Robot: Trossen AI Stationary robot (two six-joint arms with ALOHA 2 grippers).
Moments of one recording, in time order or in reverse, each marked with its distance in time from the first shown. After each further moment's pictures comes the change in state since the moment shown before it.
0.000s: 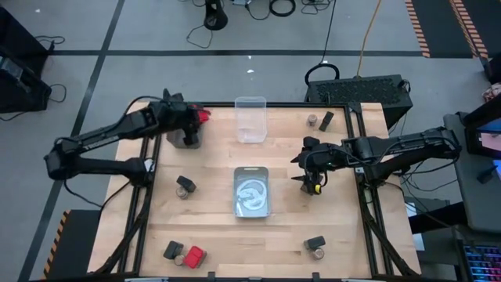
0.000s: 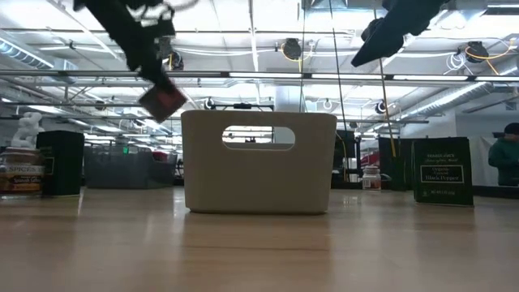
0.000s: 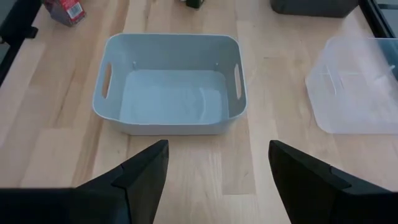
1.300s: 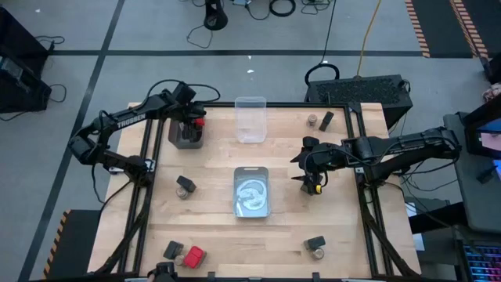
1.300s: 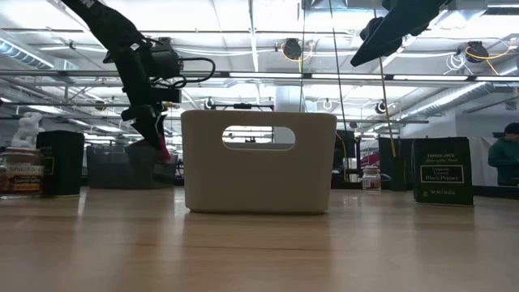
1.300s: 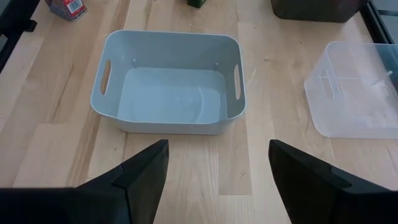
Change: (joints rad) left arm 0.336 0.349 0.000 -0.006 0.263 0.301; right arm -0.001 0.000 0.001 0.001 0.000 -0.036
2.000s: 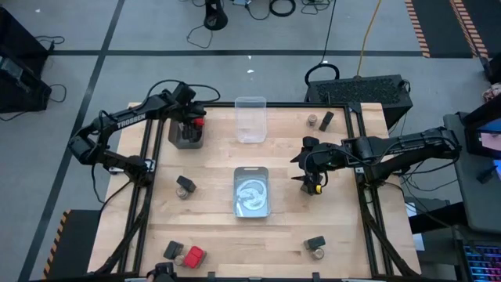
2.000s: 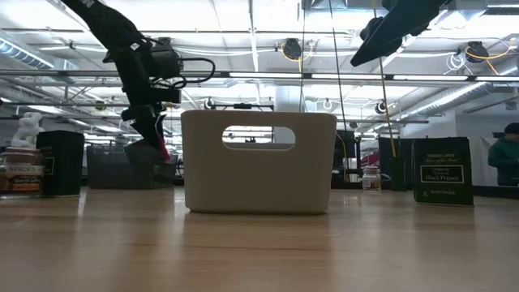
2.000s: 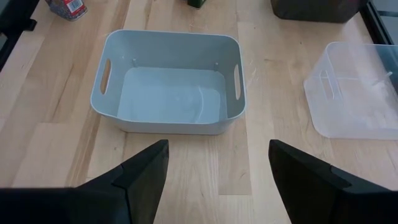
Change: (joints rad) left arm -0.001 0.000 0.000 -0.009 -0.016 -0.018; right arm 0.000 0.000 0.000 0.000 0.000 -0.006
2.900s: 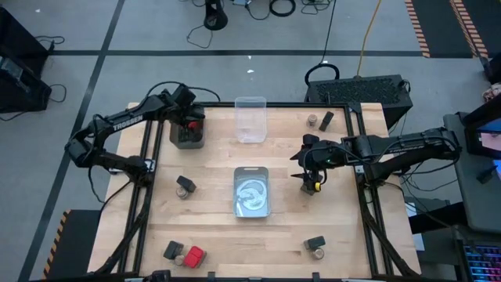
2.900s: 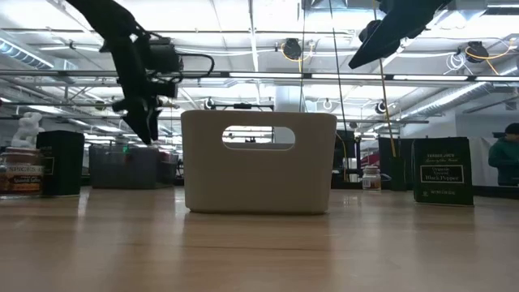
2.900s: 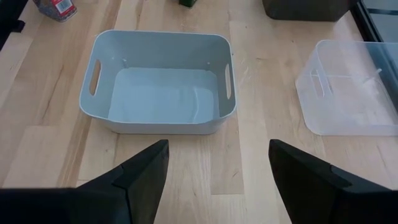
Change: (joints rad) left arm -0.043 -0.051 0.031 -0.150 -0.021 -0.013; right arm -0.028 0.000 0.000 0.000 0.000 -0.012
